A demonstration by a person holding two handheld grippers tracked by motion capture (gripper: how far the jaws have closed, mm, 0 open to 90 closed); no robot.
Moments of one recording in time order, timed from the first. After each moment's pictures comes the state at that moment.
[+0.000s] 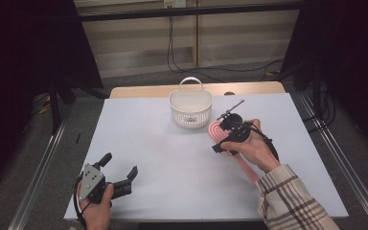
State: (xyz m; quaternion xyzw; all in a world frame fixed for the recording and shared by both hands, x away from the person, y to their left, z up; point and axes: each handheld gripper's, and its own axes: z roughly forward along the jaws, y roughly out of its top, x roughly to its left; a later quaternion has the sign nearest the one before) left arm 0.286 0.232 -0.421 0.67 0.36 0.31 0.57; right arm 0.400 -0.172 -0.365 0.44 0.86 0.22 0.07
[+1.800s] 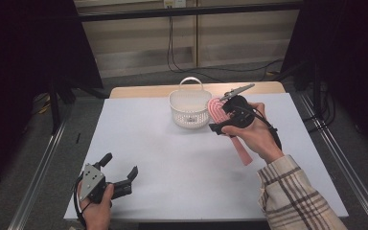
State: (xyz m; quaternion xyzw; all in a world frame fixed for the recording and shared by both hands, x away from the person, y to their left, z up) left arm 0.286 0.231 -0.421 0.67 0.36 0.31 0.57; right arm 0.406 -0.173 -0.315 0.42 0.83 0.32 0.17
